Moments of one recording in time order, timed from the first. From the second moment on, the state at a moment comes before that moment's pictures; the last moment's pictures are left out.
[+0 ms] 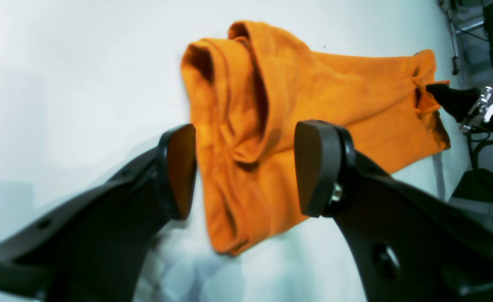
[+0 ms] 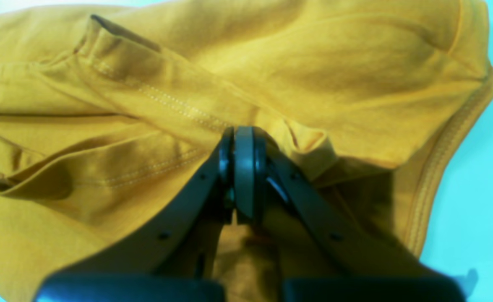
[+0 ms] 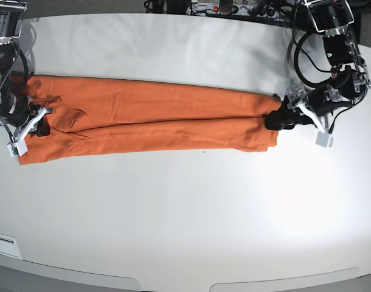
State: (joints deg) left arm 3.8 -18.8 -24.2 85.4 -66.8 -30.6 71.4; right arm -4.1 31.4 15.7 80.1 34.5 31.0 -51.2
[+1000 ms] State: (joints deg) left arm -1.2 -15.3 -14.6 85.3 -87.3 -39.3 81.8; right arm -4.1 31.4 15.7 80.1 34.5 32.1 -51.4
